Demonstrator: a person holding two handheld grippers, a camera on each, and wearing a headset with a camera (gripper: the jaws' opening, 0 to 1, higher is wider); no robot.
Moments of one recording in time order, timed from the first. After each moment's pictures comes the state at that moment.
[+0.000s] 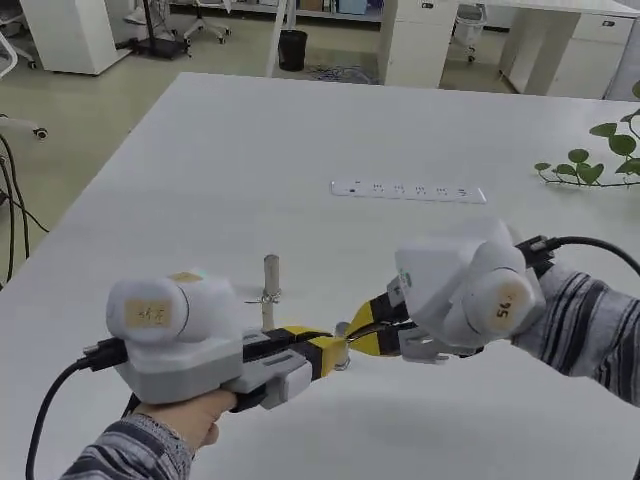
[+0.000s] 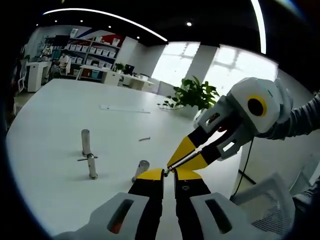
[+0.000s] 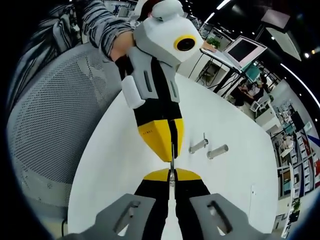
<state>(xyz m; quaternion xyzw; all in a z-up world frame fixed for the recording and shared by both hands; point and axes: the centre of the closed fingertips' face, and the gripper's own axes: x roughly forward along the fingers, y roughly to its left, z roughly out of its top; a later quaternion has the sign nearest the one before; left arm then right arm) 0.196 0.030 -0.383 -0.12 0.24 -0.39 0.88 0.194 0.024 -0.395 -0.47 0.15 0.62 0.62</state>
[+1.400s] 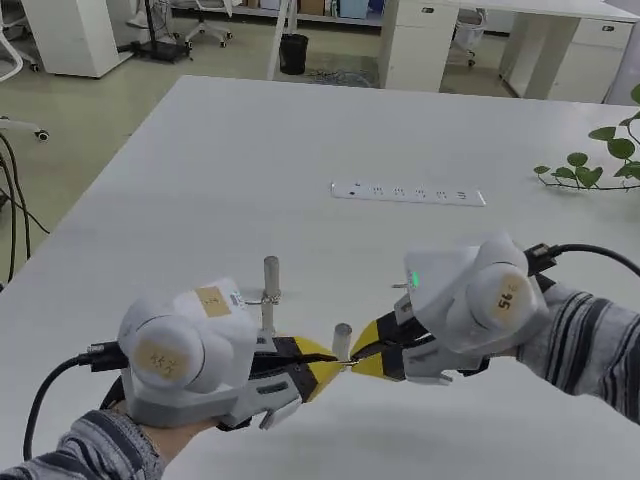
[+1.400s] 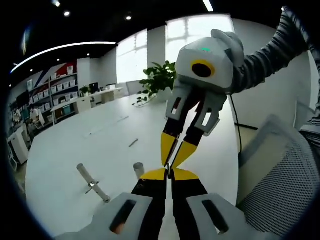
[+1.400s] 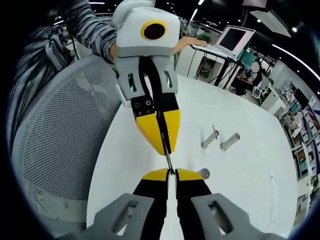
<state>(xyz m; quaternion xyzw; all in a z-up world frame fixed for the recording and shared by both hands) 0.173 0.023 -0.386 0.11 0.17 -0.49 0.85 0.179 0.017 -0.408 -0.39 0.21 0.63 0.64</state>
